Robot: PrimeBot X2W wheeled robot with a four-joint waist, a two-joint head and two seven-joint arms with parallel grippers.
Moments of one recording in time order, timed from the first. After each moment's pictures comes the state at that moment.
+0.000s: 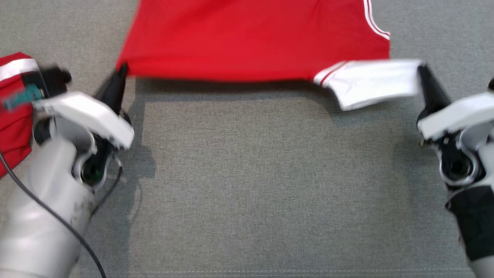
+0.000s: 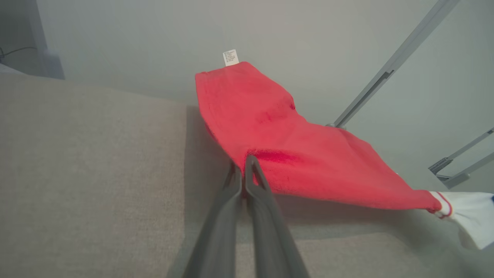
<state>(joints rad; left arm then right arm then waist) -0.81 0.32 -0.45 0.70 -0.94 -0.12 -0.04 -0.72 -0.24 0.18 0.62 0.97 0.13 0.00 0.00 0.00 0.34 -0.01</state>
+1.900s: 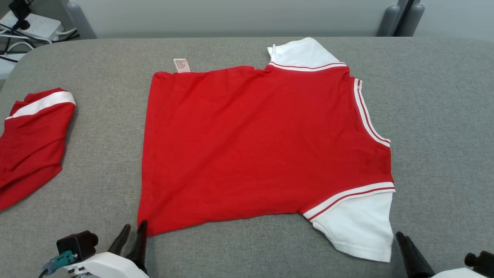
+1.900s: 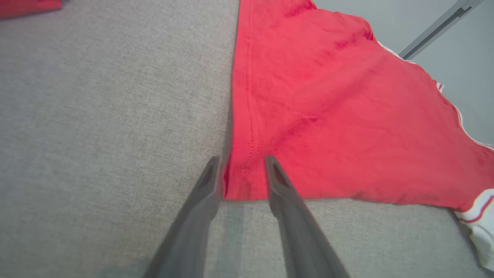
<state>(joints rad) -0.05 0.40 -0.47 0.21 -0.97 0.21 -0.11 0.12 -0.04 -0.02 0.17 0.89 0.13 0.09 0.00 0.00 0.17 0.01</state>
